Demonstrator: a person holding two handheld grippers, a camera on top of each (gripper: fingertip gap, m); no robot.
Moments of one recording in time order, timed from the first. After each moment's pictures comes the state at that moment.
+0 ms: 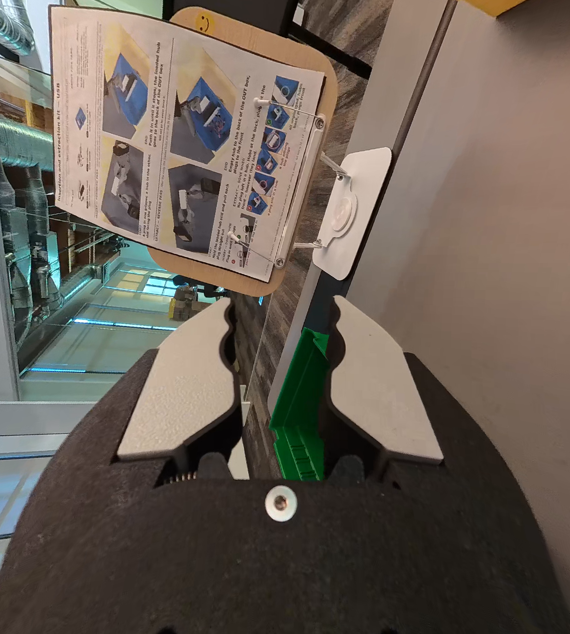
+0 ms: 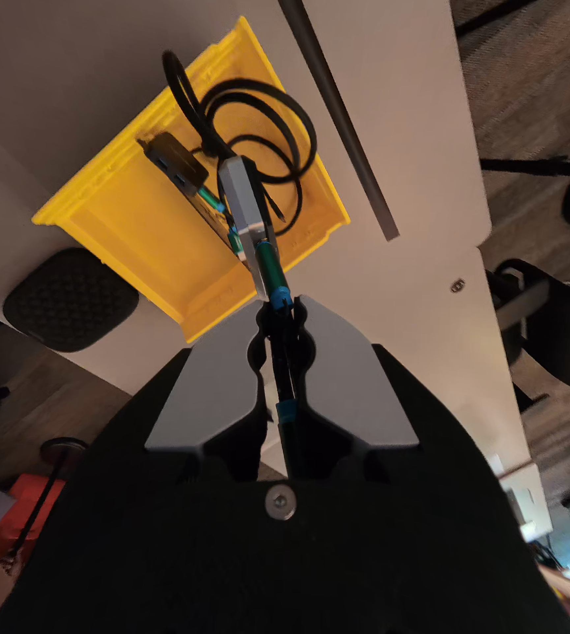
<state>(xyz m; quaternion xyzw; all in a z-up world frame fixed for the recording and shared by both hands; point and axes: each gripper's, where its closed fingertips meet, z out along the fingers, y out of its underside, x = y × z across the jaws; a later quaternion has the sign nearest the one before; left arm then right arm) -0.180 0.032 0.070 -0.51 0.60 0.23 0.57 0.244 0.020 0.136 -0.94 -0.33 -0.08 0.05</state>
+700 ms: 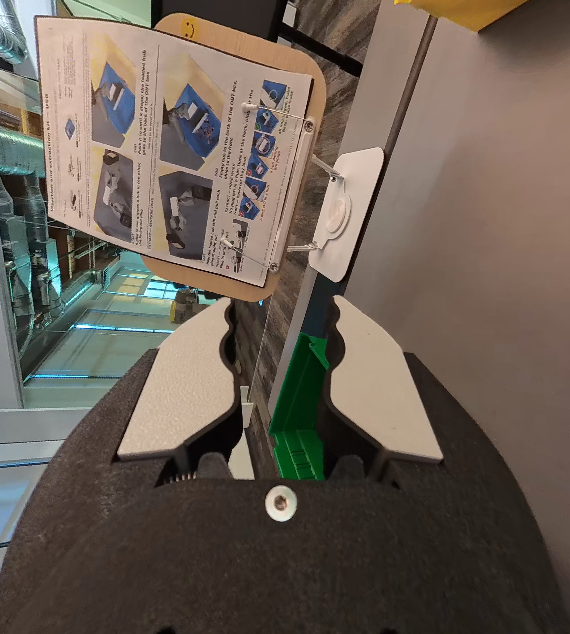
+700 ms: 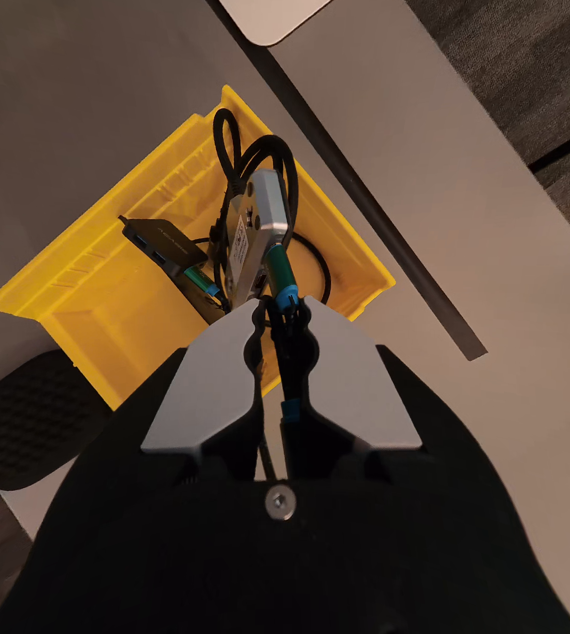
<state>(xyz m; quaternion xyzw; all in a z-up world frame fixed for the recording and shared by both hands) -0.171 0.034 0.061 -0.50 0.61 0.24 0.56 0.270 0.045 0.010 -0.91 -0.31 0.11 0.26</state>
